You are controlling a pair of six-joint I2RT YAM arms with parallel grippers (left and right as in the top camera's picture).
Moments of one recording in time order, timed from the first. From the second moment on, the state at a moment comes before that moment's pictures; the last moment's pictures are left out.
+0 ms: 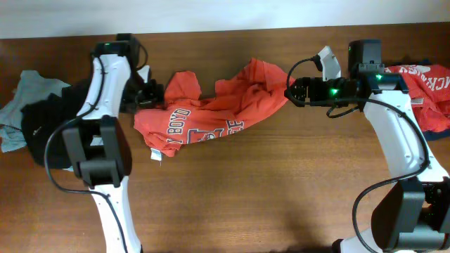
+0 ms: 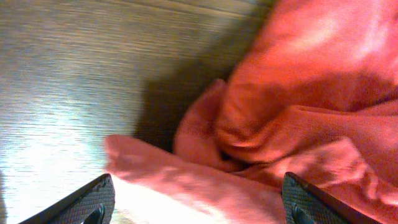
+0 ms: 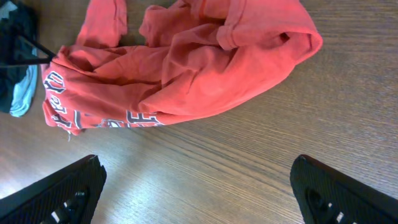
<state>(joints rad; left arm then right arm) 0.01 2.37 2.10 -1.34 0.11 -0.11 -0.06 1.71 1.43 -0.81 -0.55 -0.03</state>
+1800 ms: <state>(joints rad) -0.23 2.05 2.57 -1.45 0.12 0.20 -0.06 1.71 1.43 -0.81 -0.53 -0.03</state>
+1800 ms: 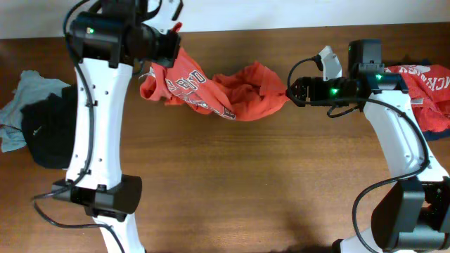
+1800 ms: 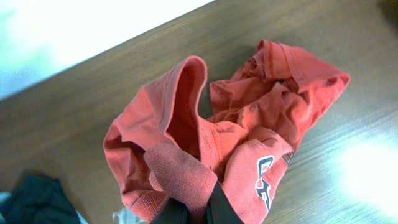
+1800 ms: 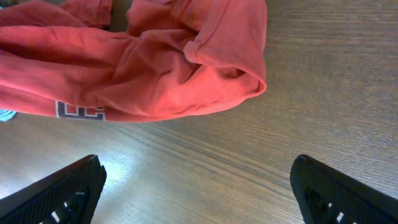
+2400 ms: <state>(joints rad) -0.39 1.90 2.45 -1.69 0.11 0.30 -0.07 1.71 1.43 -0.78 -0.60 -0.03</state>
